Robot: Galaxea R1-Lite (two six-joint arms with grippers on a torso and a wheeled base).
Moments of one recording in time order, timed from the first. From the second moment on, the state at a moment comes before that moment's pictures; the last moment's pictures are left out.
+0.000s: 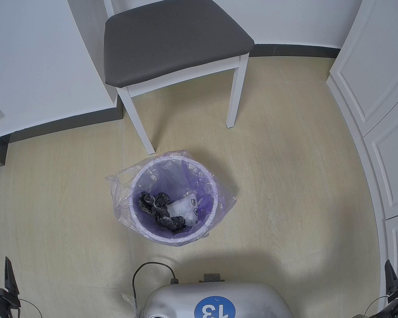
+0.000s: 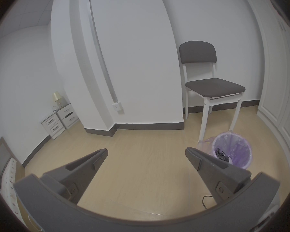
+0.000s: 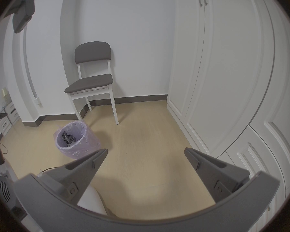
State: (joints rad) left arm 0.00 0.01 -0.02 -0.05 0.41 0.03; right arm 0.00 0.01 -0.02 0.00 -0.06 0.00
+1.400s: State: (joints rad) left arm 0.00 0.02 -0.02 0.01 0.00 0.01; right arm 0.00 0.02 -0.02 0.00 -0.07 0.03
